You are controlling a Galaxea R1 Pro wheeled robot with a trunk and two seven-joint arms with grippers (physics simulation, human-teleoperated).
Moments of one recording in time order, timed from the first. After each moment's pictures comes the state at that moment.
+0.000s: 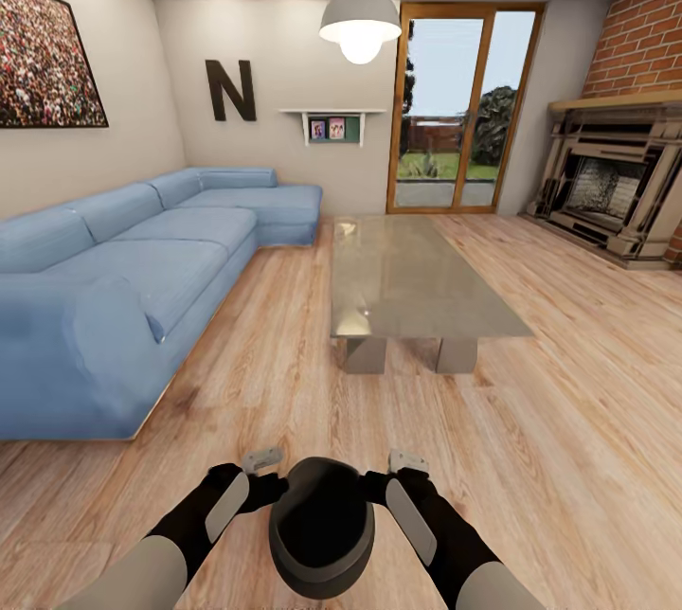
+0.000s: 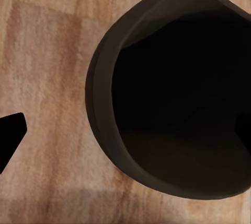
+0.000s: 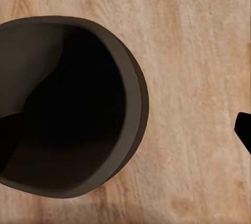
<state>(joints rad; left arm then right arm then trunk) -0.62 -0.03 -0.25 -0.51 0.58 0.53 0.20 -0.53 0.16 0.32 -0.72 -0.58 0.50 -0.43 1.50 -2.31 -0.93</state>
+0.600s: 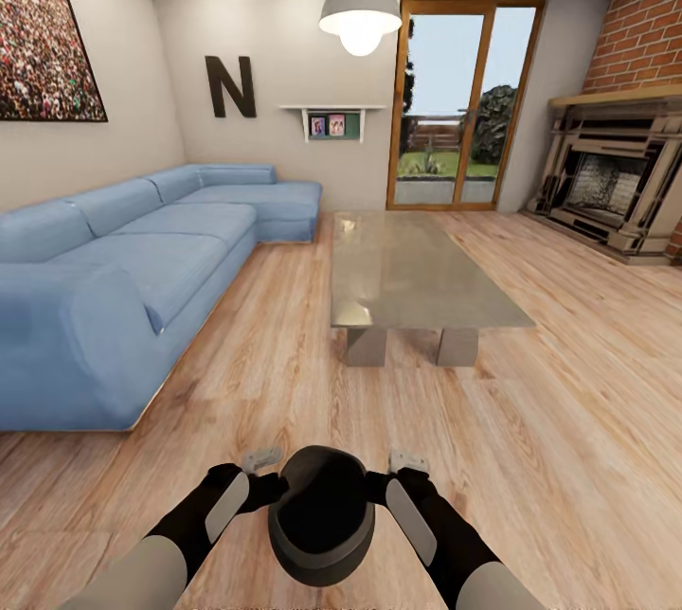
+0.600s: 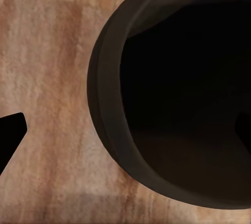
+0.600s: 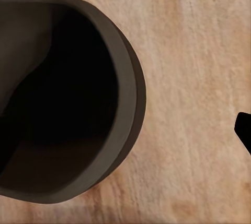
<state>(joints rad) -0.62 -0.03 -0.25 -0.51 0.58 0.53 0.20 -0.53 0.16 0.32 -0.71 -0.58 0.50 -0.42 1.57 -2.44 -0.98</state>
